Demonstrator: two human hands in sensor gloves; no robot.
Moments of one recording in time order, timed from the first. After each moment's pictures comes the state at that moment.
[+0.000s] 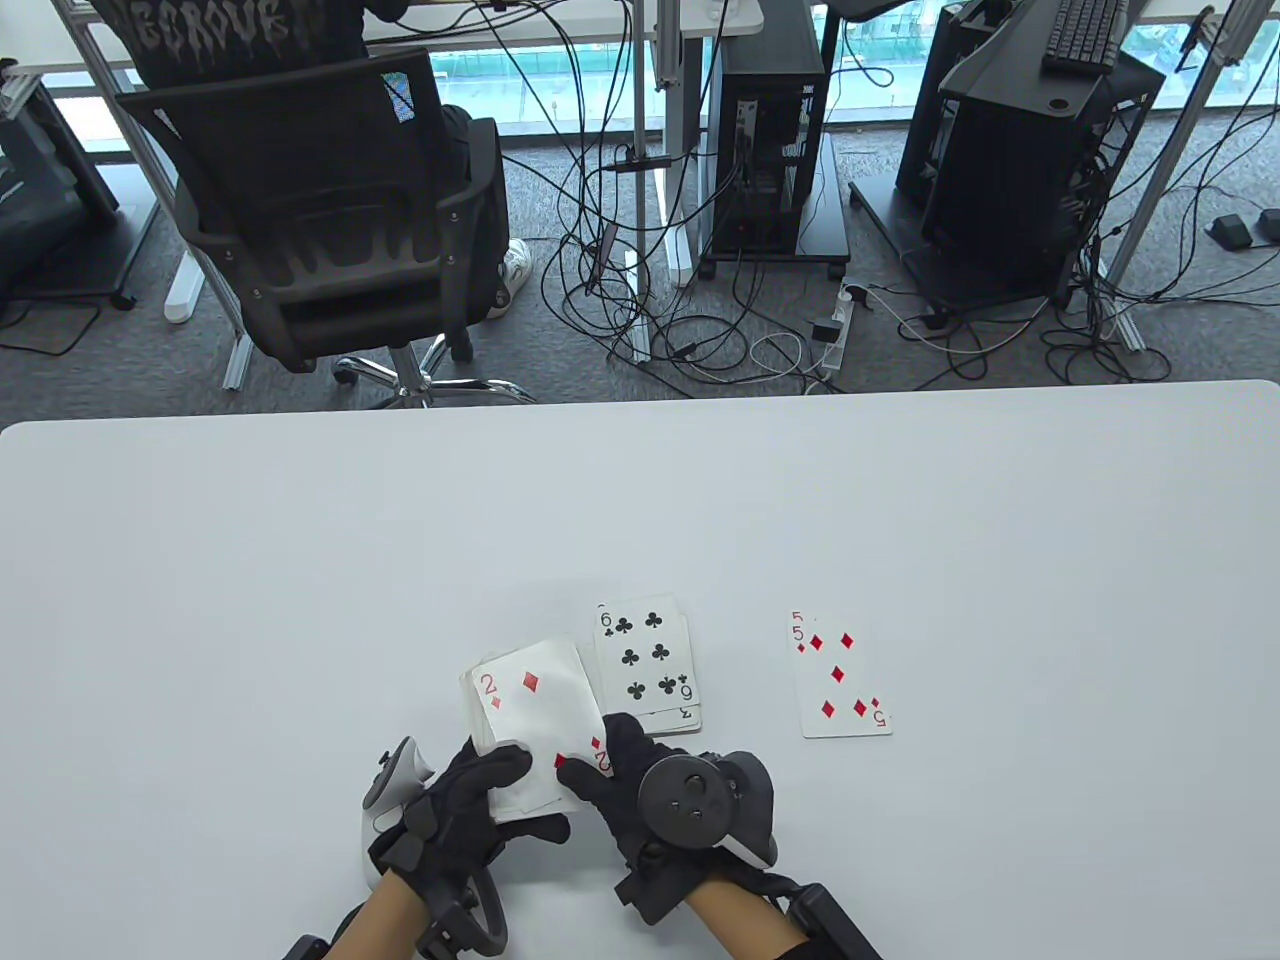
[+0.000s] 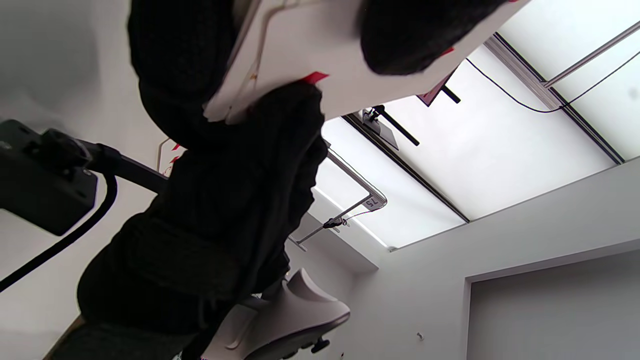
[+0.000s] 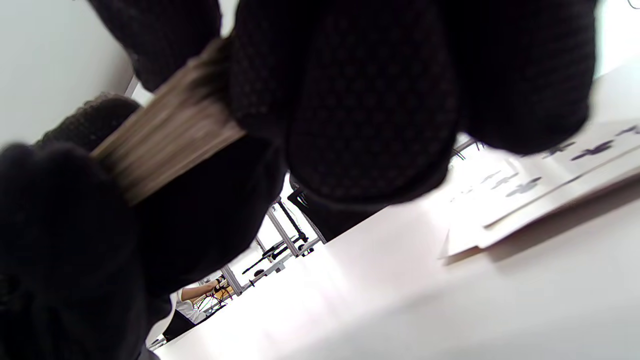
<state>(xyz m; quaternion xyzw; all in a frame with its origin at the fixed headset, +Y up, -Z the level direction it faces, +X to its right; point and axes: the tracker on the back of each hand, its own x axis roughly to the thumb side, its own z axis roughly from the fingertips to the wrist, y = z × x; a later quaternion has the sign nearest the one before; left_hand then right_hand) -0.206 -0.814 -0.257 -0.31 -0.11 0.84 0.43 0.008 -0.740 -0.255 0.21 -0.10 0.90 0.37</state>
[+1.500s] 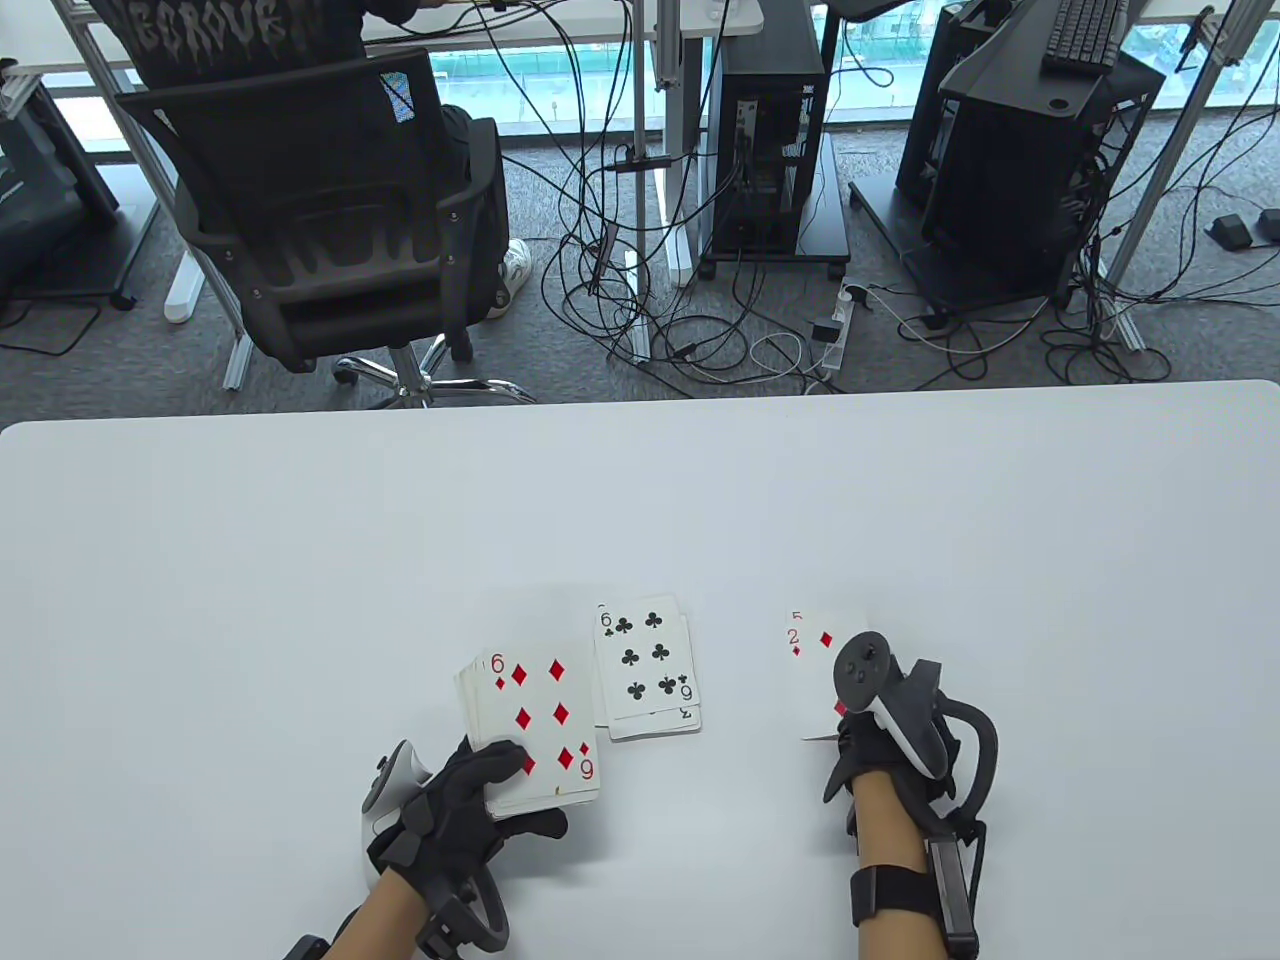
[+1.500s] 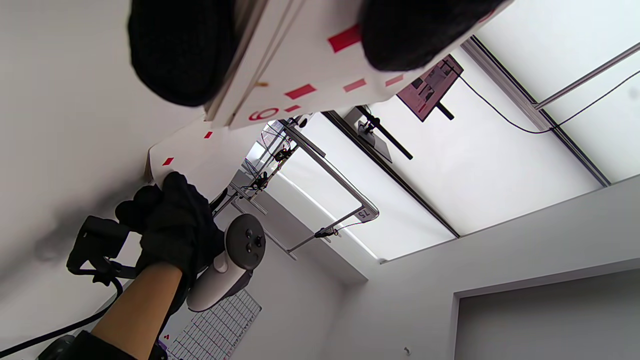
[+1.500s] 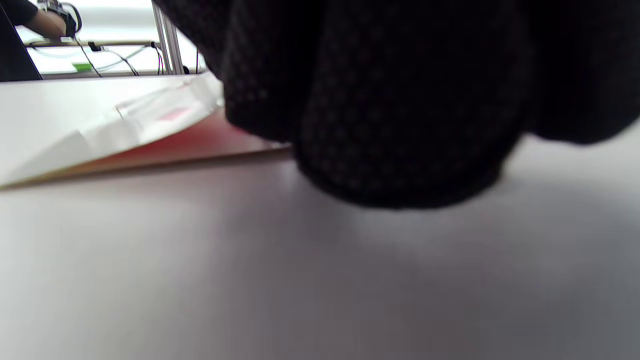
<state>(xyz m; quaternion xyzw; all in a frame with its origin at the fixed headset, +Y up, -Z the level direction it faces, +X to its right) -0.208 -0.821 -0.258 -0.30 -0.09 0.85 0.41 0.186 -0.766 -0.321 -0.18 0.10 0.98 0.02</state>
